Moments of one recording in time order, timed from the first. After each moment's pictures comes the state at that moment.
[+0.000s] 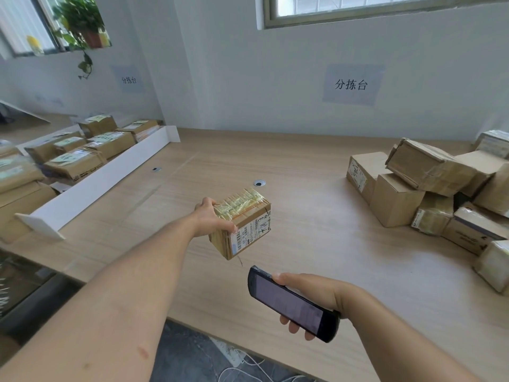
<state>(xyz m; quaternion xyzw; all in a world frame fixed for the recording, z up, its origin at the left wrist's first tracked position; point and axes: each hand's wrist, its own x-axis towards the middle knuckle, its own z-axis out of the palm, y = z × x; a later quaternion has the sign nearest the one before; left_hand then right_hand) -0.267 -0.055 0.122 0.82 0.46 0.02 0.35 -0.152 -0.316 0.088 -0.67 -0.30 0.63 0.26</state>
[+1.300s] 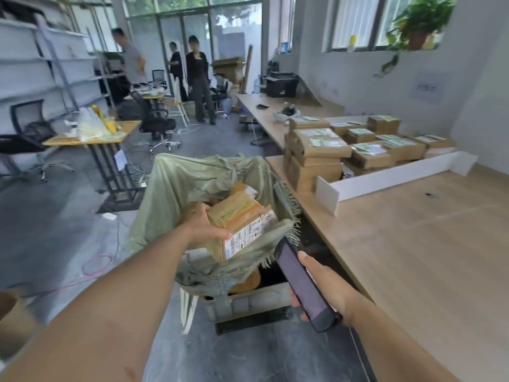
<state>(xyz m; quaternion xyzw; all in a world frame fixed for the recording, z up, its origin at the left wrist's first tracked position) -0.920 0.035 0.121 0.52 0.78 0.23 0.26 -0.619 -0.001 0.087 -0.51 -0.48 0.69 0.20</state>
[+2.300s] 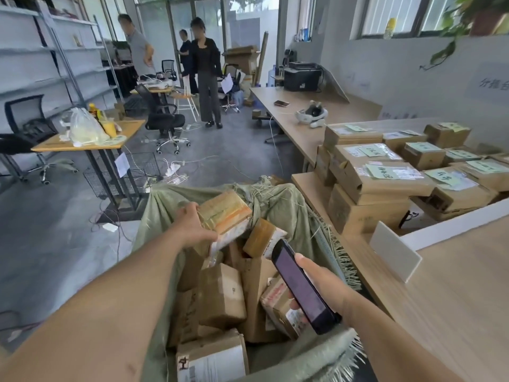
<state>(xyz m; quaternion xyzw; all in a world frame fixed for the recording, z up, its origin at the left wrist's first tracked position) -1.089 0.287 0.102 0.50 0.83 0.19 0.19 -0.777 0.266 0.086 -0.54 -0.49 0.67 0.14</state>
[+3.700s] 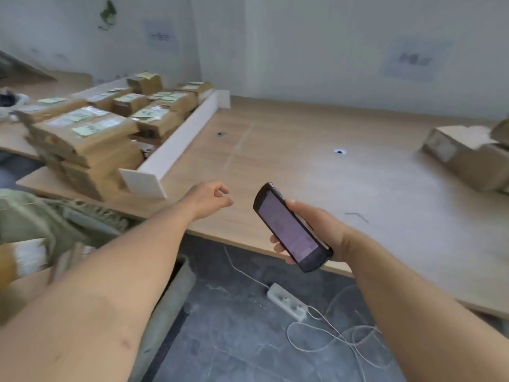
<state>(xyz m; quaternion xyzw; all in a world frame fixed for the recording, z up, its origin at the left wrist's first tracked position) -0.618 0.172 0.096 0.86 0.37 0.07 0.34 -0.492 -0.060 0.121 -0.64 -0.21 0.57 0.46</state>
